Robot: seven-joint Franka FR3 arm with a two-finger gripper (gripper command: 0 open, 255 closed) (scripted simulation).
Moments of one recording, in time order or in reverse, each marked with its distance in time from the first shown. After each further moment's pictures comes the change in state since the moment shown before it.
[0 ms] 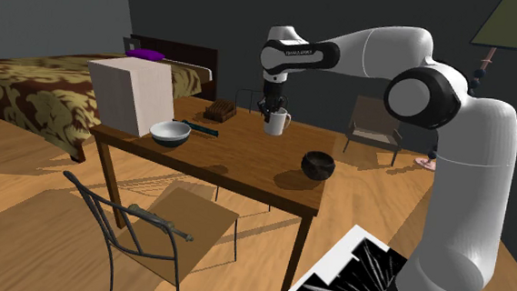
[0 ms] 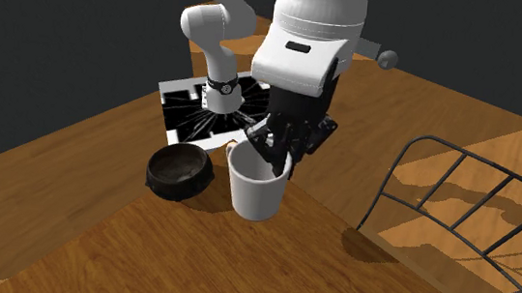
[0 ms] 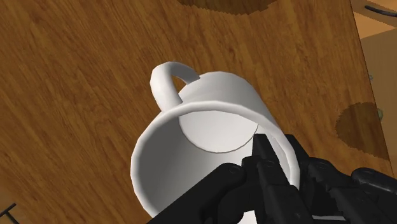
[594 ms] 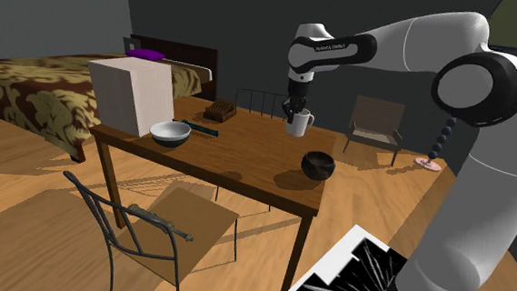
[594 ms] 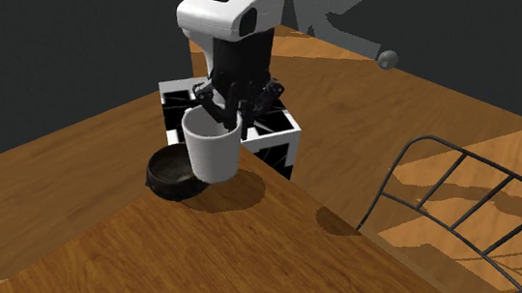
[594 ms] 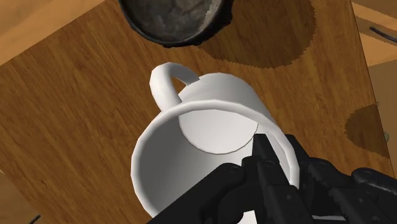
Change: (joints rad) arm -0.049 -0.250 -0.036 -0.296 -0.011 0.050 -0.083
